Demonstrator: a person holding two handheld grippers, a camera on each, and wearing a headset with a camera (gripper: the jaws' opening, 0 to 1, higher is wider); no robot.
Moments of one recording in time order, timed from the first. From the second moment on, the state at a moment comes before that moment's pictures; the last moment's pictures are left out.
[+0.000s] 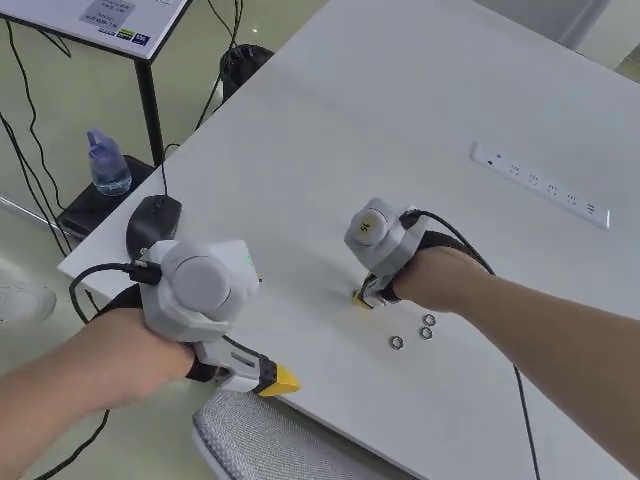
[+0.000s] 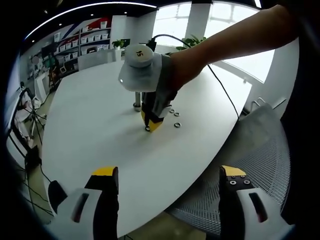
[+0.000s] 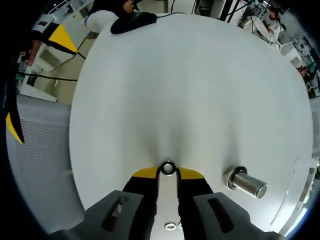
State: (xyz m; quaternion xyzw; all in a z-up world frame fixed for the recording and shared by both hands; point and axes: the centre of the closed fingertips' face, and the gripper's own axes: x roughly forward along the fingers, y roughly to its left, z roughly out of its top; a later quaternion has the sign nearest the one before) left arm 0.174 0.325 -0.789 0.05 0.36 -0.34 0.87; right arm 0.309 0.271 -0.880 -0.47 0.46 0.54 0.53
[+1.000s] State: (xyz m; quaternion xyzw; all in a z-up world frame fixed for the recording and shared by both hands) left arm 0.166 0.329 -0.795 0.05 0.37 -0.34 0.86; right arm 0.309 0.272 -0.880 -0.49 0.45 0.54 0.52
